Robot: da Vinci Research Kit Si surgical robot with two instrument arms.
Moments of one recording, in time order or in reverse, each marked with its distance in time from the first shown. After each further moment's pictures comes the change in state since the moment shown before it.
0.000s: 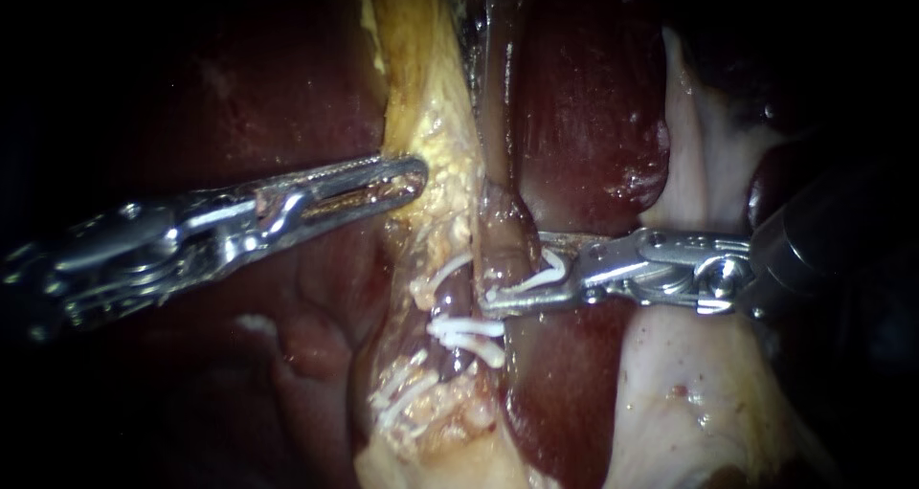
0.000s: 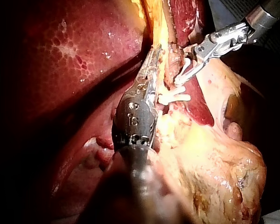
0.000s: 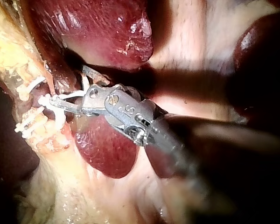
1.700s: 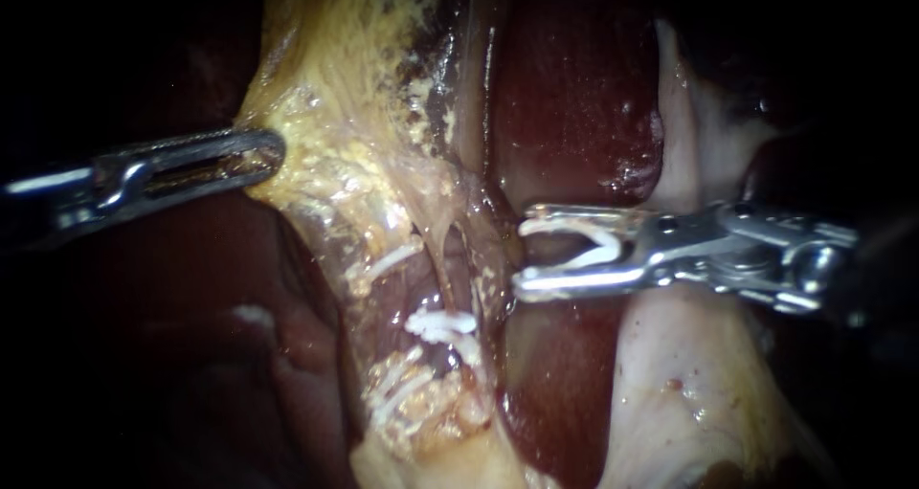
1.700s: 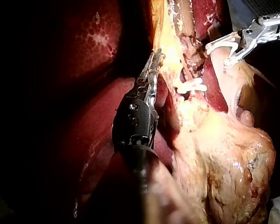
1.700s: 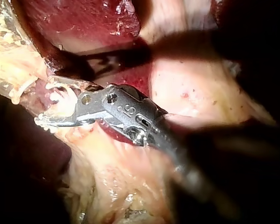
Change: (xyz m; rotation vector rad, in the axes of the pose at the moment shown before) right arm 0.007 -0.006 -0.003 0.115 0.157 0.160; left arm -0.003 0.004 -0.013 -0.047 -0.068 -0.030
